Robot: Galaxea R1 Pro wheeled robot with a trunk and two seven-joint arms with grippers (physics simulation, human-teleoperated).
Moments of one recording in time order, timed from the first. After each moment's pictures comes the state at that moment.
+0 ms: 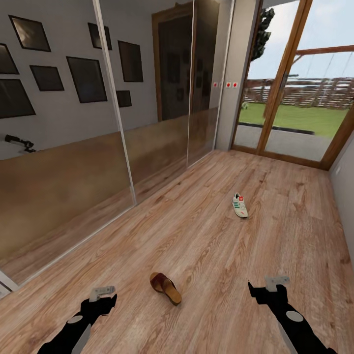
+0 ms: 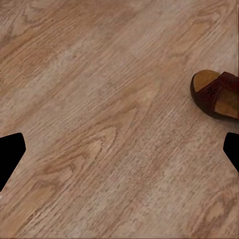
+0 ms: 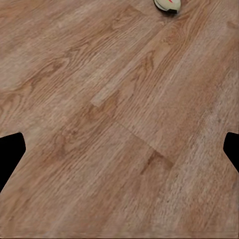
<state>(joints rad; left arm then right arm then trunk) -0.46 0.09 0.09 -0.45 0.03 -0.04 -0.05 -0.28 -0.18 0.00 -0.93 0.00 0.10 0.01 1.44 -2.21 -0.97</state>
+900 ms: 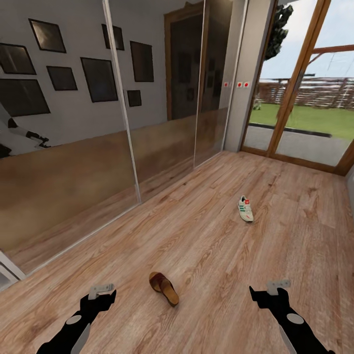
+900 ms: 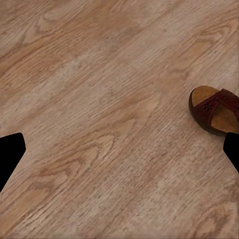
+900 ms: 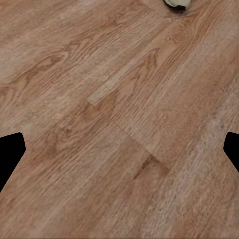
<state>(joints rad) -0.46 0.09 0.10 -0.45 0.03 -0.10 -0.05 -0.28 -0.19 -0.01 -0.90 0.00 0.11 0.00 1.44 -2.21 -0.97</state>
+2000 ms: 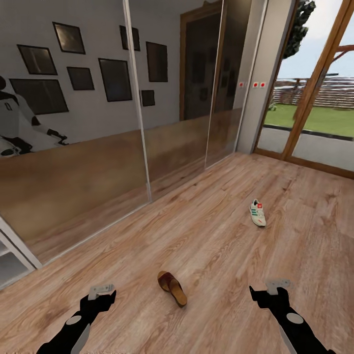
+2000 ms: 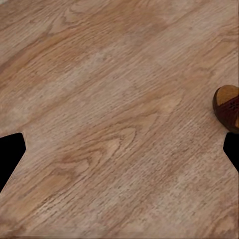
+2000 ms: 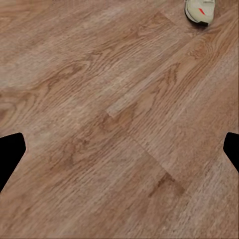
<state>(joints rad) -0.46 0.09 0.10 -0.45 0.03 -0.10 -0.05 -0.28 -0.19 -0.01 -0.90 0.02 0.11 0.00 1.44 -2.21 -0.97</state>
